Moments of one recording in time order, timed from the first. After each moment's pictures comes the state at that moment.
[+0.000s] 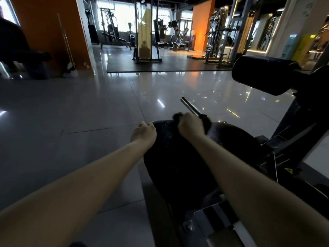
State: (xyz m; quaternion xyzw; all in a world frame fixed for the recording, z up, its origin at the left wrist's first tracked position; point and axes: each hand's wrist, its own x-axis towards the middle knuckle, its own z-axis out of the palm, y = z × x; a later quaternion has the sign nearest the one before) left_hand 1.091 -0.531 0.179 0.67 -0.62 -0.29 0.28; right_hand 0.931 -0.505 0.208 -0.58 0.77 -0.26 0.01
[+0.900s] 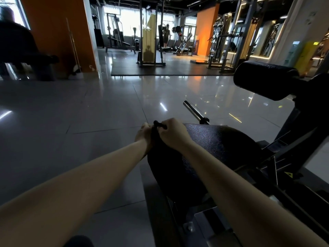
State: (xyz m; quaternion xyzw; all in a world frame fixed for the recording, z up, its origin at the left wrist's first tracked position) left_hand 1.105 -0.521 0.172 0.60 -0.63 -0.38 0.32; right_hand 1.002 -0.456 0.228 -0.67 0.67 -0.29 0.13
